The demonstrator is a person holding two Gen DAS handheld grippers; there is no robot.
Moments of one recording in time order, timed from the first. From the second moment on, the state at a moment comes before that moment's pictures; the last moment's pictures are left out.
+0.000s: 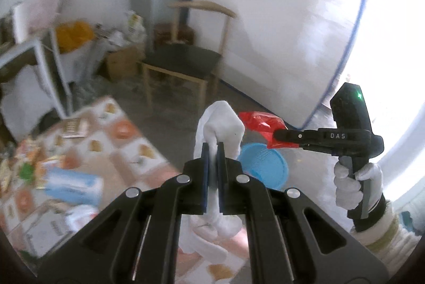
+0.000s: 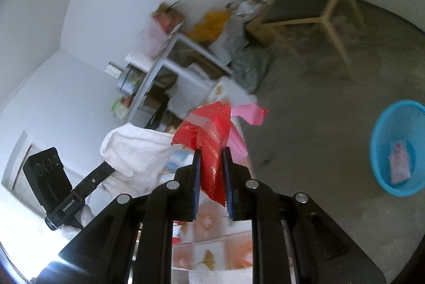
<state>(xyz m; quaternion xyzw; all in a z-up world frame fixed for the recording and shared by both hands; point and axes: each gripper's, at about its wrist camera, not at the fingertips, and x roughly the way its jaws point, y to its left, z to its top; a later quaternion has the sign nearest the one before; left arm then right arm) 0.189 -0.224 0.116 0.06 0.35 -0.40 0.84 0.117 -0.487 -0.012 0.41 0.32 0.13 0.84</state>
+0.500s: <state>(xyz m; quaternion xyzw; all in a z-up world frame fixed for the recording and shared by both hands) 0.220 -0.468 -0.033 0.04 0.53 -0.49 0.70 0.060 -0.641 -0.145 0.53 0.34 -0.08 0.77</state>
